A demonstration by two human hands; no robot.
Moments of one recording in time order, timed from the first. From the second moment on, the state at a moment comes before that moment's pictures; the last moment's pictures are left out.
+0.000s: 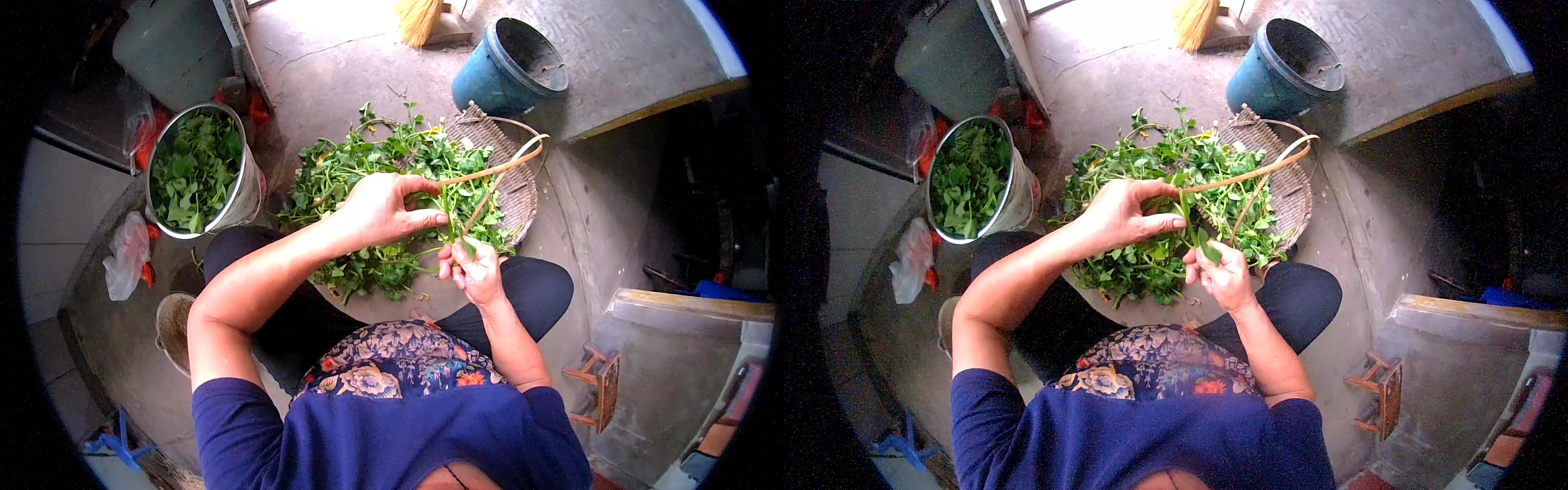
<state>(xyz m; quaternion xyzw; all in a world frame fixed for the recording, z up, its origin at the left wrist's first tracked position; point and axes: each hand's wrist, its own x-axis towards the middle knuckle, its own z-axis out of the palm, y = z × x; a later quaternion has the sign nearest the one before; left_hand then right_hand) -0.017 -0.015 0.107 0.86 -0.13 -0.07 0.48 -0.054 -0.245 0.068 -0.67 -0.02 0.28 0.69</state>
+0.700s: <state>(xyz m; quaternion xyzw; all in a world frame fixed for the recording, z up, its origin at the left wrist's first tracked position) -0.006 -0.002 0.093 0.90 -0.35 0.15 0.21 0.004 -0.233 0.098 -0.71 -0.09 0.33 0.62</state>
